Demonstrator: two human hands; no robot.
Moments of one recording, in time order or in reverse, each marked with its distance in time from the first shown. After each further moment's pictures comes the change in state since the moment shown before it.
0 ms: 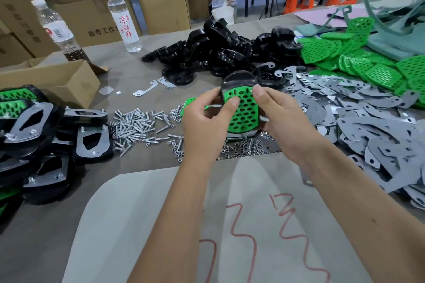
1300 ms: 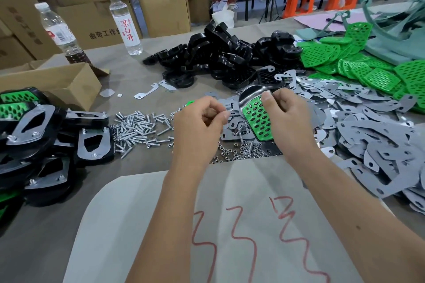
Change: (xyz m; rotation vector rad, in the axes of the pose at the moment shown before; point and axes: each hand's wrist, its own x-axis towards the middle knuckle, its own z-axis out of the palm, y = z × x) left_hand 0.003 -0.003 -0.022 0.323 -0.054 0.087; right_hand -0.001 0.004 0.003 -0.364 0.423 -0.127
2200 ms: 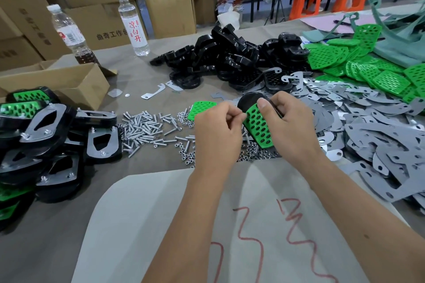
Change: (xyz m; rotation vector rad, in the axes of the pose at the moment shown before) left_hand -0.004 0.001 0.025 0.152 0.117 0.134; right_hand -0.007 -0.007 0.003 -0.185 -0.055 -0.170
